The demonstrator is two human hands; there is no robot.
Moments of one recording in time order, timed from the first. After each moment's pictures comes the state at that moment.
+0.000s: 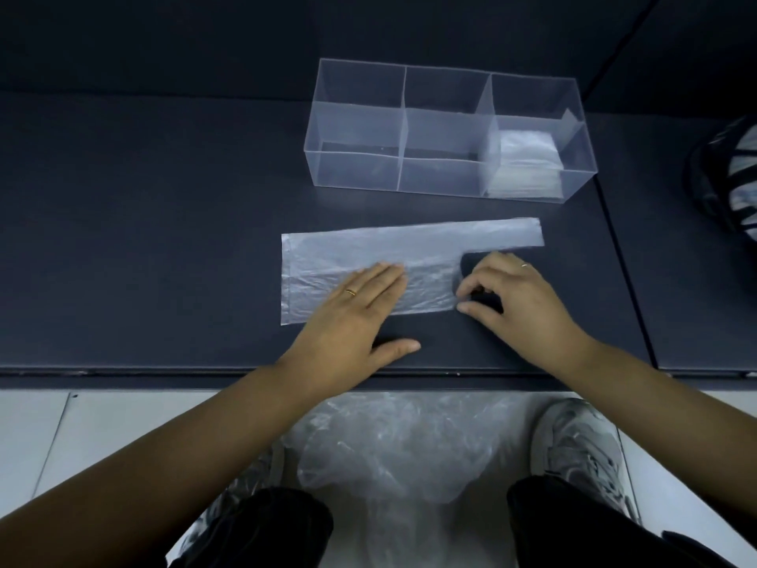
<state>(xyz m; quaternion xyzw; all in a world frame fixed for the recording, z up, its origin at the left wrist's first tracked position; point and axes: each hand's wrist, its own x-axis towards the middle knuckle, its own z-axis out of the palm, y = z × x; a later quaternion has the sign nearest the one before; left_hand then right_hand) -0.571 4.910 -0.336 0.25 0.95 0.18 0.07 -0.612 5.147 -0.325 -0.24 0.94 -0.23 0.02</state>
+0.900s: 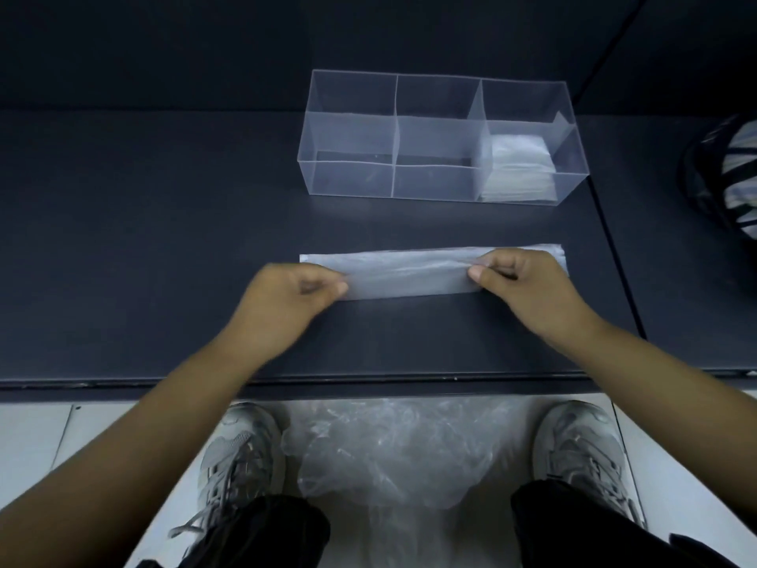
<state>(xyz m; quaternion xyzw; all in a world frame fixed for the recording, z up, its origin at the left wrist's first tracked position) -0.589 4.867 -0.311 -0.05 0.87 0.48 0.08 -0.625 5.152 -0.314 -0.01 0.86 -0.49 0.13</state>
